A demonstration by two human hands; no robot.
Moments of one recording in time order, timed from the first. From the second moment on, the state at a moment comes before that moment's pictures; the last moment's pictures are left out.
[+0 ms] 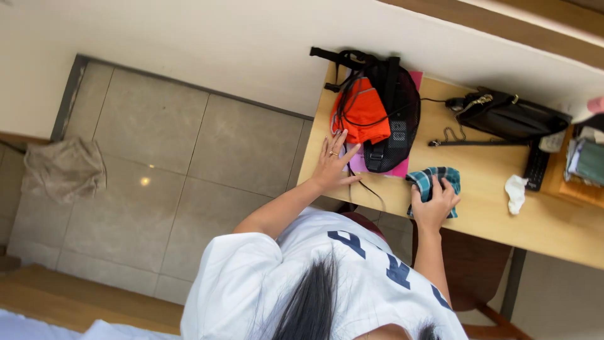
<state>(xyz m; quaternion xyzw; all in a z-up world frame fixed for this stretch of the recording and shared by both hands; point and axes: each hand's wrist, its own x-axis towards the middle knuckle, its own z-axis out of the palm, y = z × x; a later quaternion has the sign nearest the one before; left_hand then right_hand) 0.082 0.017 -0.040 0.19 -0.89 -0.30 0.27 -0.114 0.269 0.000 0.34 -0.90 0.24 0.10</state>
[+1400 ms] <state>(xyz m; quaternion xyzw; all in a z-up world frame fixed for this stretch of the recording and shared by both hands) 0.129 0.105 0.008 0.30 -0.81 -0.38 0.33 -0.114 0.341 -0.006 0.56 -0.78 0.27 0.02</state>
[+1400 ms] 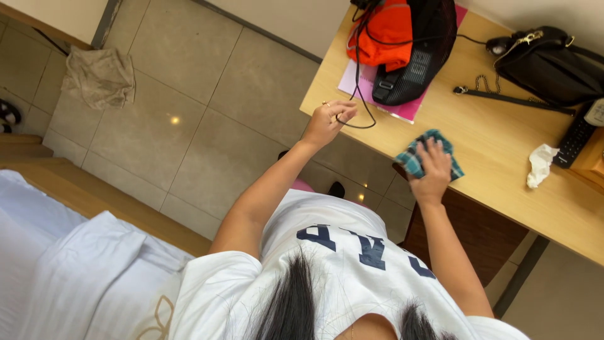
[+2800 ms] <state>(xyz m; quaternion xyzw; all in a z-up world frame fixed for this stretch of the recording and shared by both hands) 0.127 0.147 0.038 0.23 -0.66 -0.64 0.32 -0.053 0.304 0.009 0.10 -0.57 0.75 -0.32</state>
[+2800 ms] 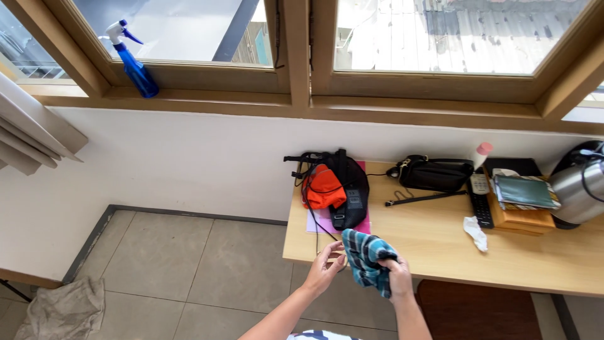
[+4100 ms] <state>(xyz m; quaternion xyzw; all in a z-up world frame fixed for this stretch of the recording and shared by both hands) -0.037 0.214 0.090 -0.06 -0.66 -0.73 0.17 -0.054 0.461 0.049 0.00 -0.77 0.64 -0.01</state>
